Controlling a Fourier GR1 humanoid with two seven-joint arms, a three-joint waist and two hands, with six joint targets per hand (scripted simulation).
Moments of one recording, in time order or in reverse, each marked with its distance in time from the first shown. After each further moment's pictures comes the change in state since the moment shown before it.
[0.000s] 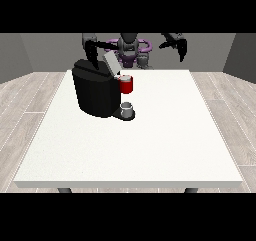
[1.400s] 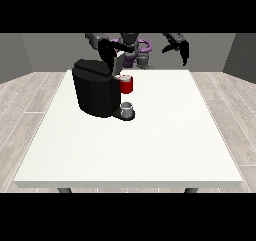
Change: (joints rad) left arm 0.036 0.044 -0.029 -0.127 0.013 0.035 0.047; right arm -0.243 -0.012 0.086 0.046 0.111 -0.046 0.085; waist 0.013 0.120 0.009
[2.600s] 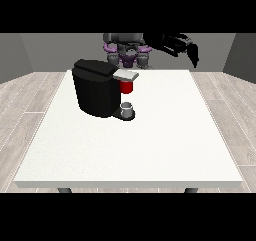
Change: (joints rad) left arm -0.148 0.010 -0.025 -0.012 0.021 -0.041 -0.038; right arm -0.340 -0.050 0.069 -0.047 0.130 -0.040 0.086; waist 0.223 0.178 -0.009
